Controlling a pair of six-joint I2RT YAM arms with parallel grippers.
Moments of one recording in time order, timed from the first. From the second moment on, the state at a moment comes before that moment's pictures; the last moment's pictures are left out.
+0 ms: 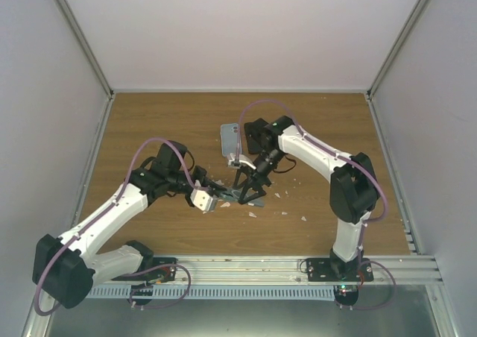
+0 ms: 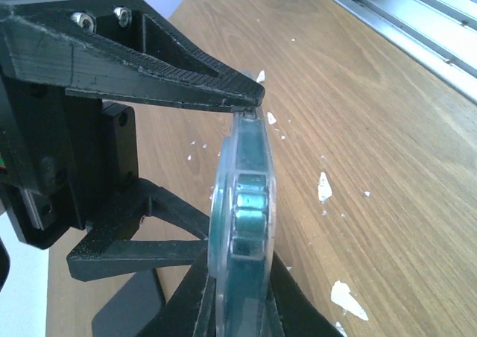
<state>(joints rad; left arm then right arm) -0.49 1.10 0.81 -0.56 0.81 1.50 0.65 1.88 1.56 -1.35 -0.97 -0.96</state>
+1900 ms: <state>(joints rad) -0.19 1.43 1.19 -0.66 1.15 0.64 0.57 1.55 1.37 -0.86 -0.72 -0.57</state>
